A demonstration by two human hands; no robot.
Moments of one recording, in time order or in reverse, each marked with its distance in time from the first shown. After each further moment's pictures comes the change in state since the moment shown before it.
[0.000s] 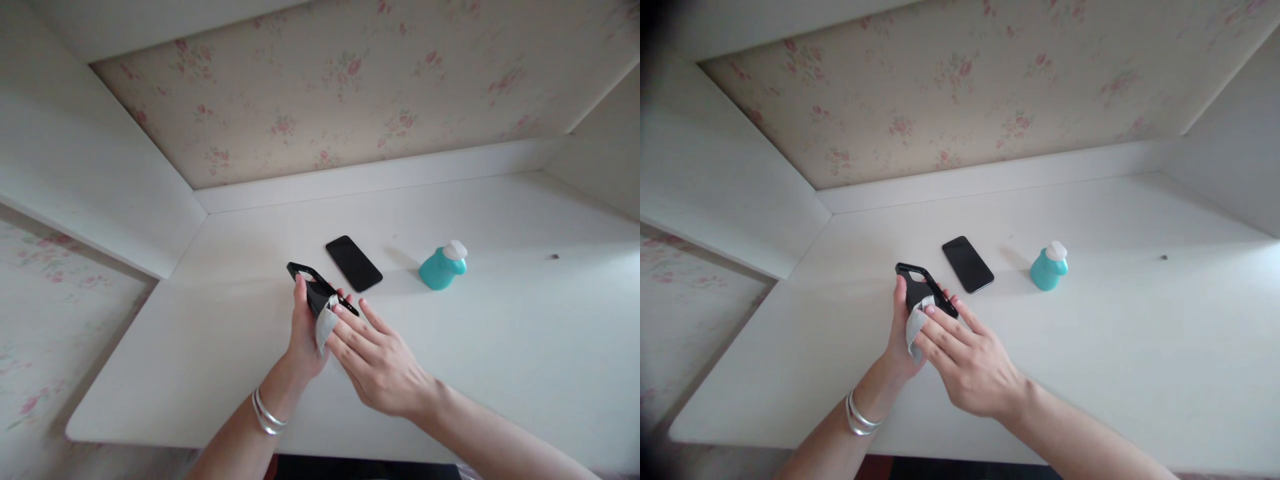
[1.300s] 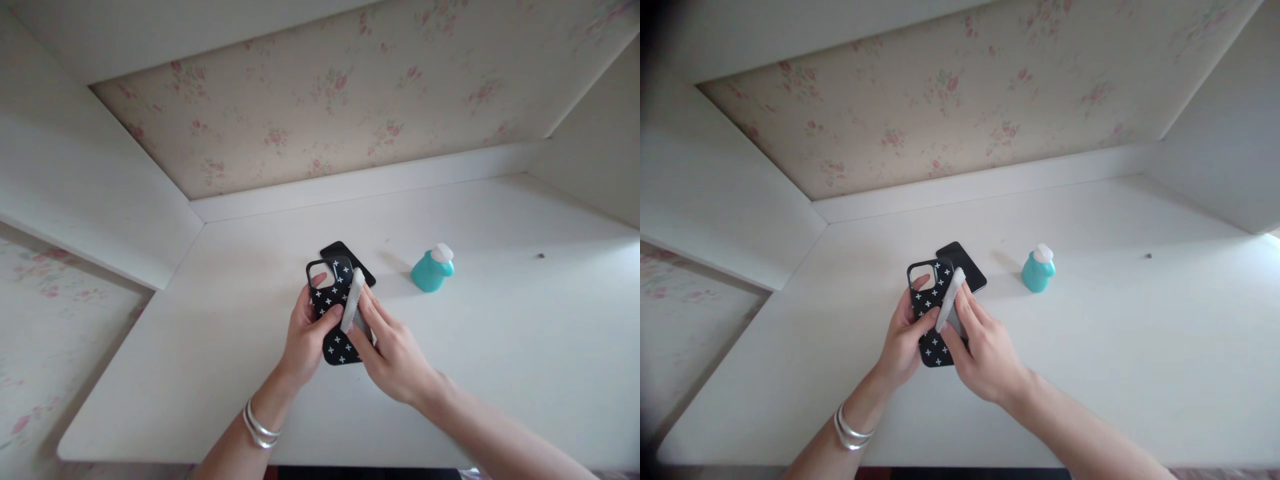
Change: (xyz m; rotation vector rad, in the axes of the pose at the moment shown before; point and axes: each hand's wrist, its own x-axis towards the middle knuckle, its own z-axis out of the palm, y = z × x) left_hand 0.000 -0.009 -0.006 0.476 -0.177 0.435; right_hand -0.004 0.009 -0.010 0.306 0.058 0.590
